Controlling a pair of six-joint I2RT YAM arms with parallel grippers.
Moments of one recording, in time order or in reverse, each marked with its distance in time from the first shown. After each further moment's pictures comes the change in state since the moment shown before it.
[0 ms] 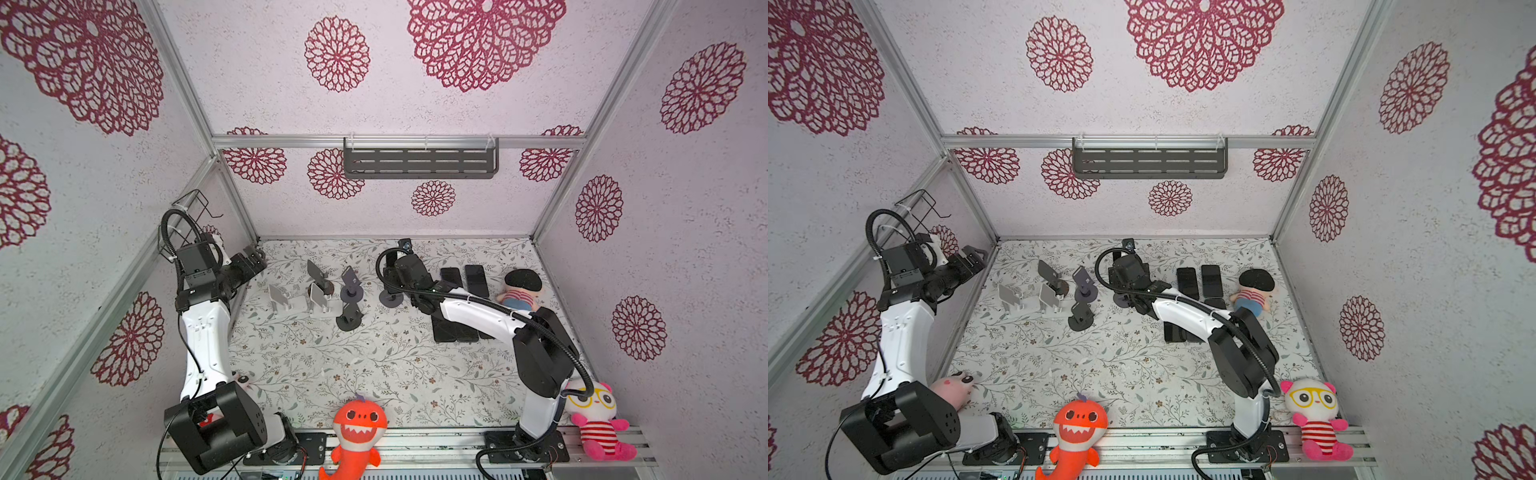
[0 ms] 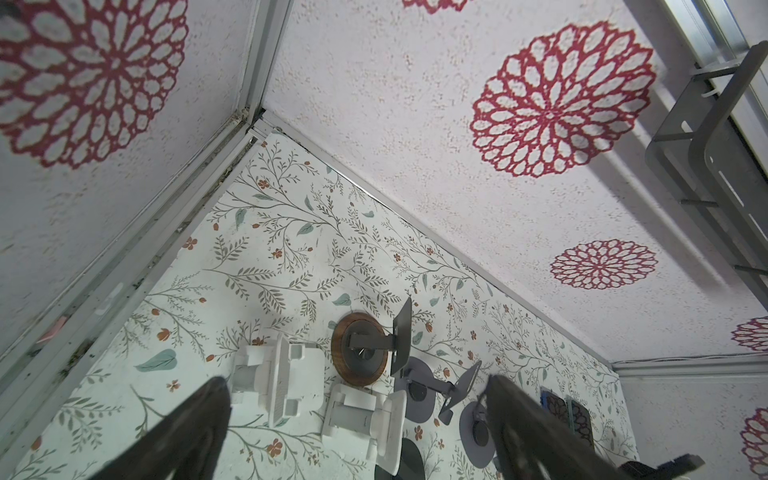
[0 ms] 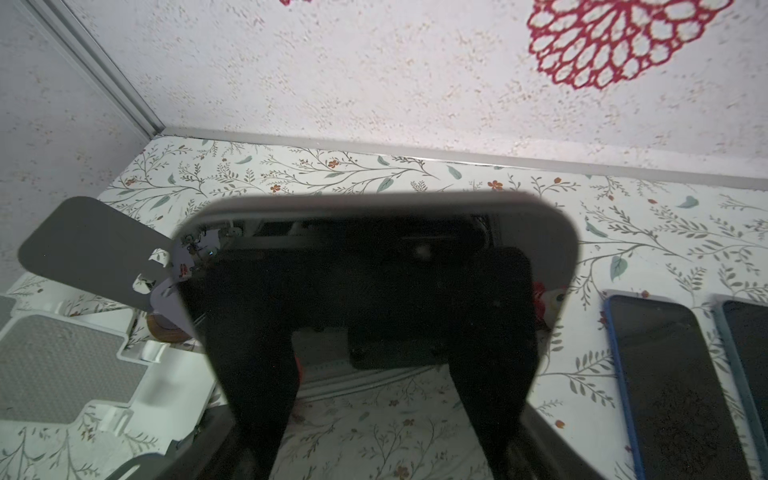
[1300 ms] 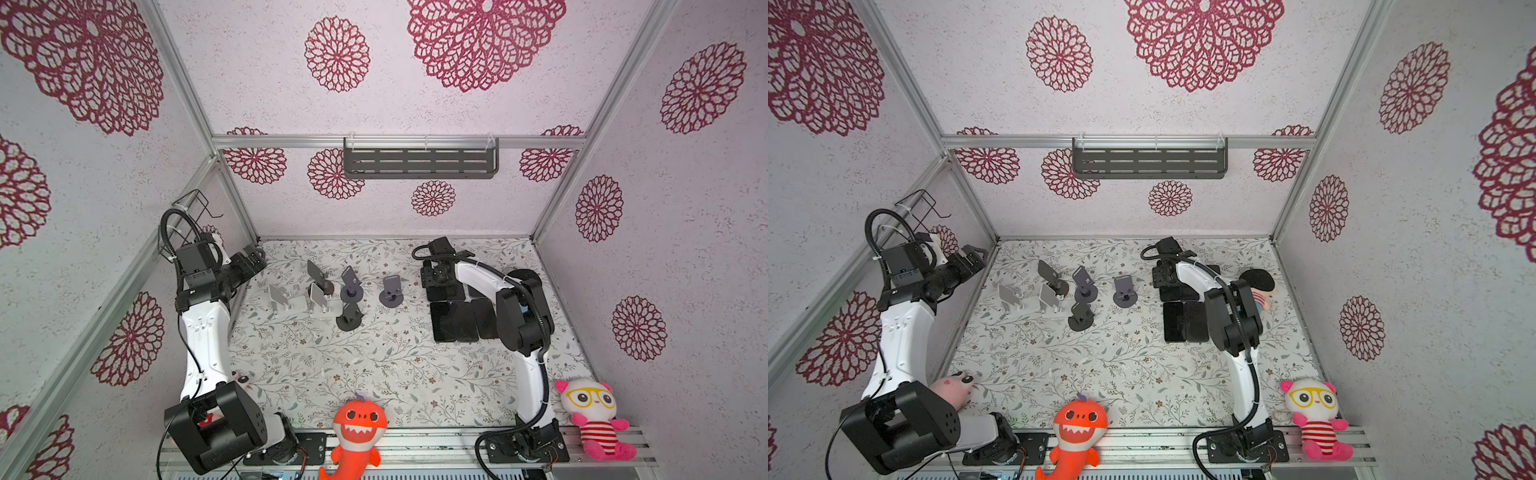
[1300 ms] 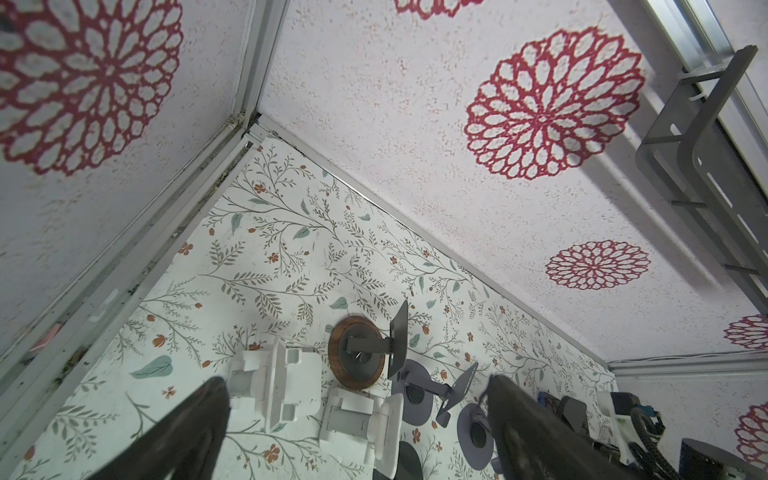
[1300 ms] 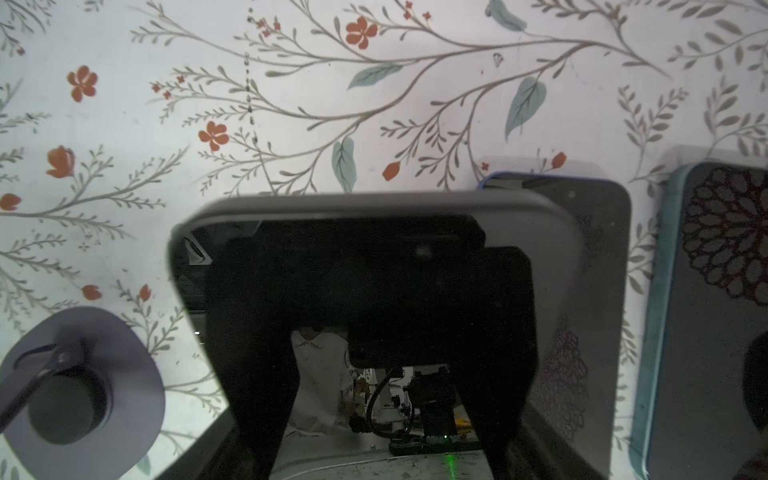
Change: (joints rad) left arm 0.002 0.000 -0.002 0.014 0.010 0.000; right arm -0.343 0.380 0.361 -0.519 -0.243 -0.102
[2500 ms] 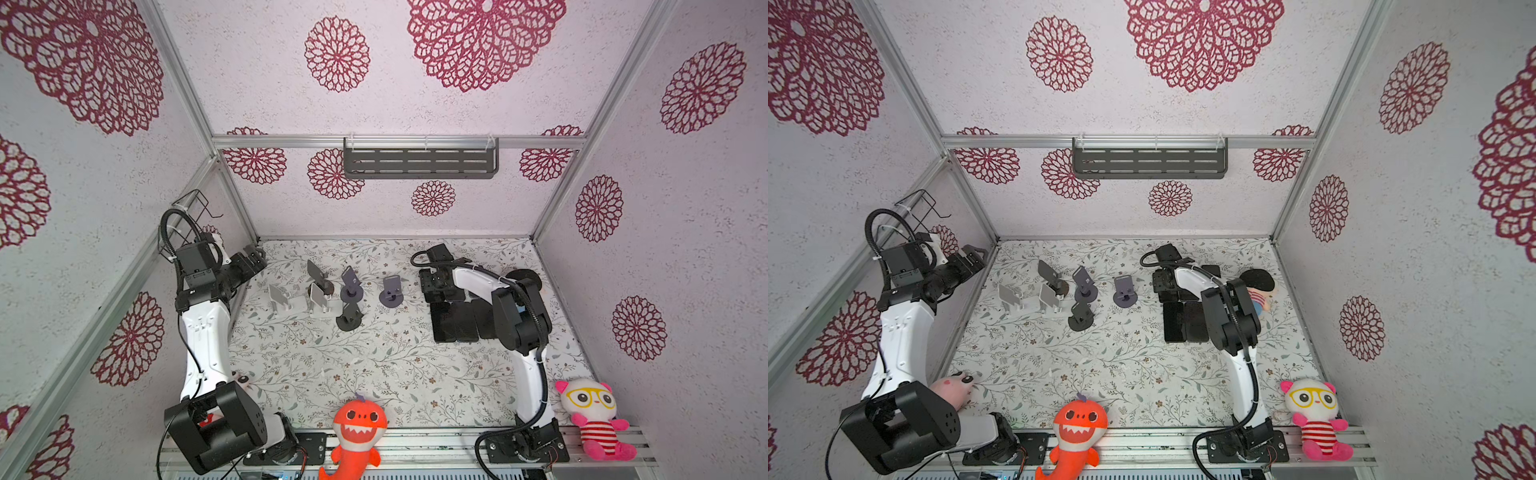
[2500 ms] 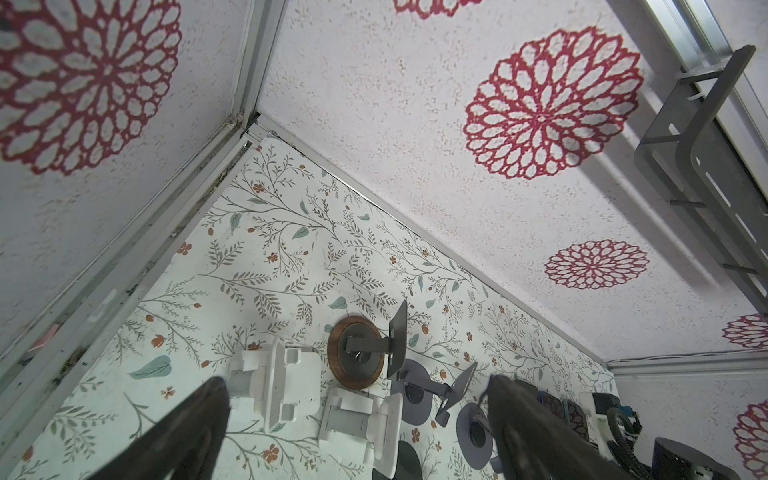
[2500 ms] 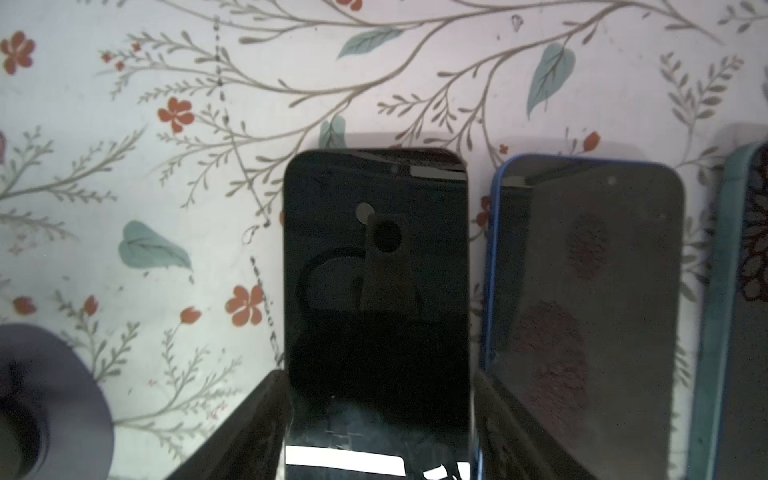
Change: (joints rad) left arm 0.000 0.000 0.000 0.000 0.002 0.000; right arm 0.016 -0.023 -0.113 0.111 0.013 0.012
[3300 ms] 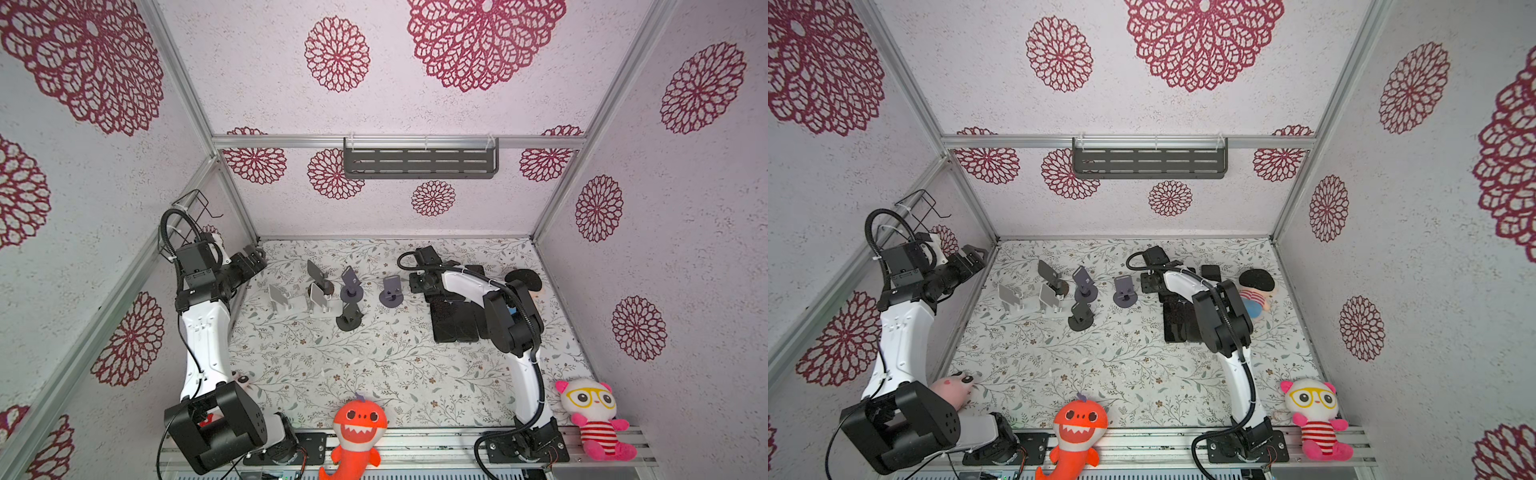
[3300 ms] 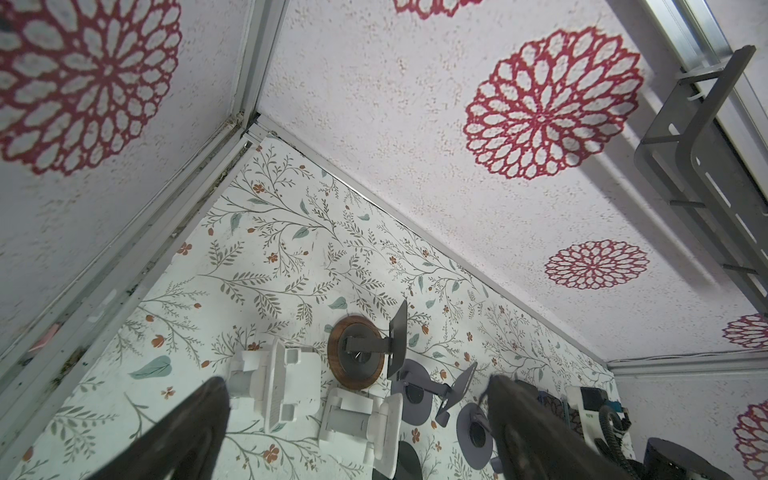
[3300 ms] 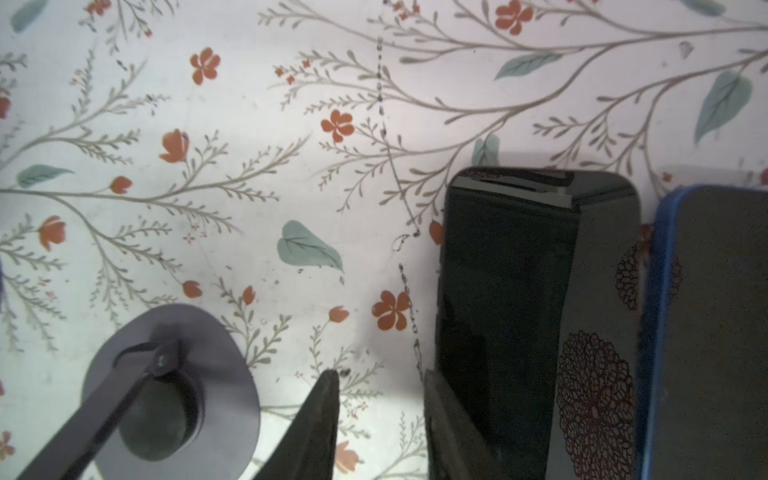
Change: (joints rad) left arm 0.000 0.000 0.000 0.000 0.000 0.000; right arm 0.067 0.060 0.046 0.056 -0.066 0.027
